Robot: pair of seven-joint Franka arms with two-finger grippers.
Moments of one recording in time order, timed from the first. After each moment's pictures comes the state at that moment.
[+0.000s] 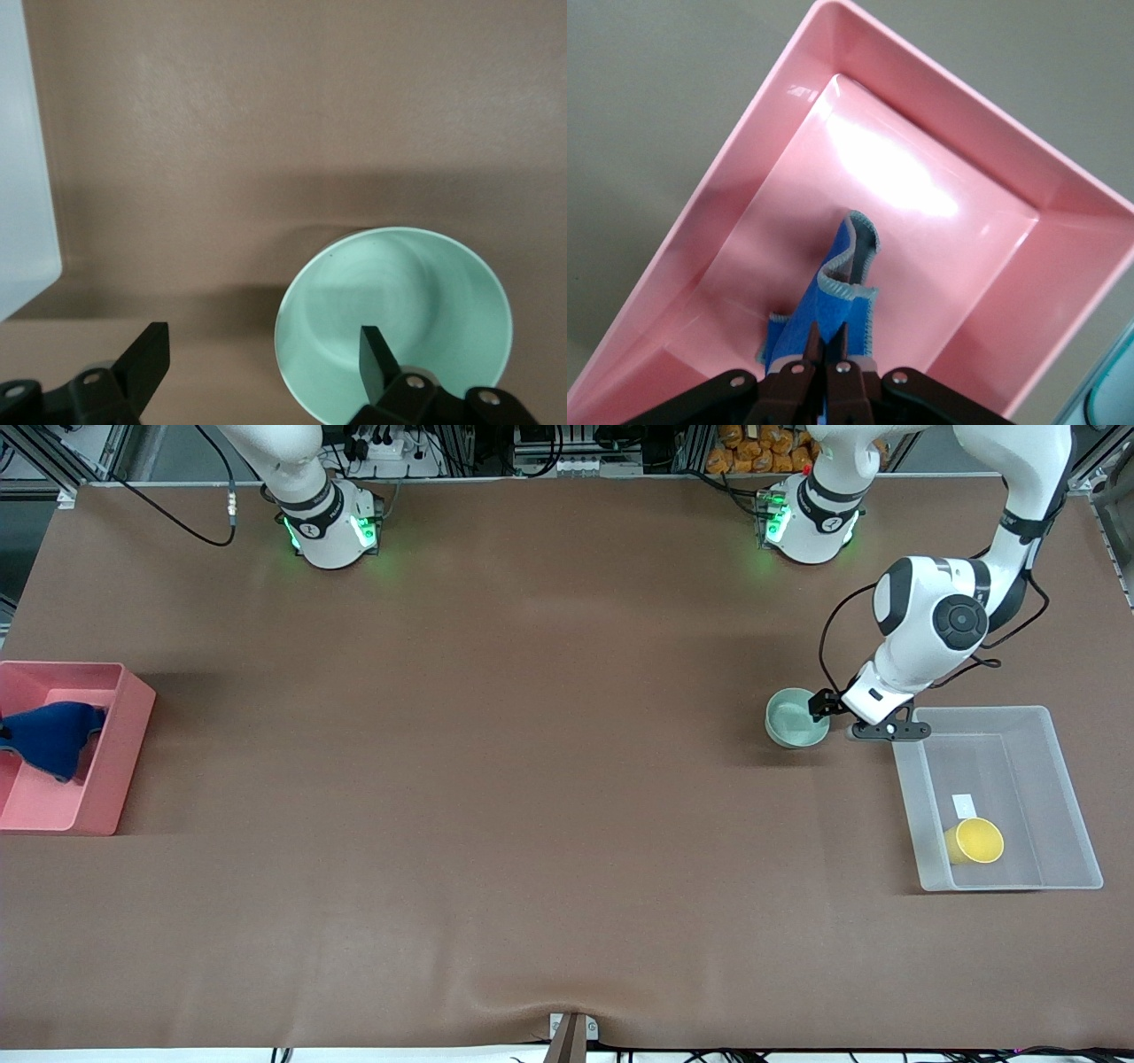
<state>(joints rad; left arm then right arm) 0.17 0.14 -0.24 -2.50 0.03 2.61 -0.09 -0.65 0.46 -0.05 -1.71 0.05 2.18 -1.31</state>
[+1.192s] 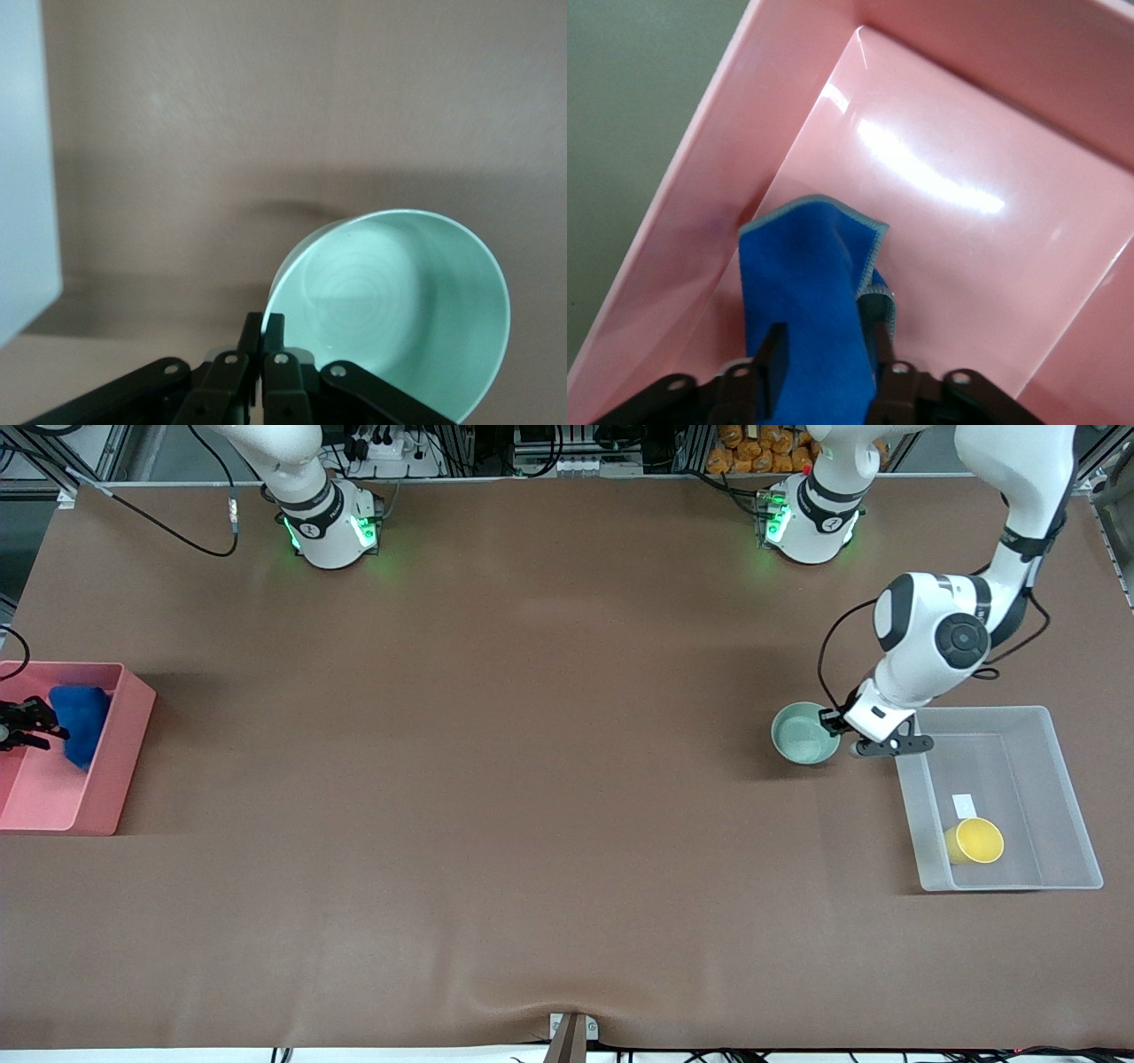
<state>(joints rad) 0.17 0.18 -0.24 -2.34 0.03 2.46 -0.17 -0.67 0.56 -0.07 -1.71 0.12 2.18 -1.30</state>
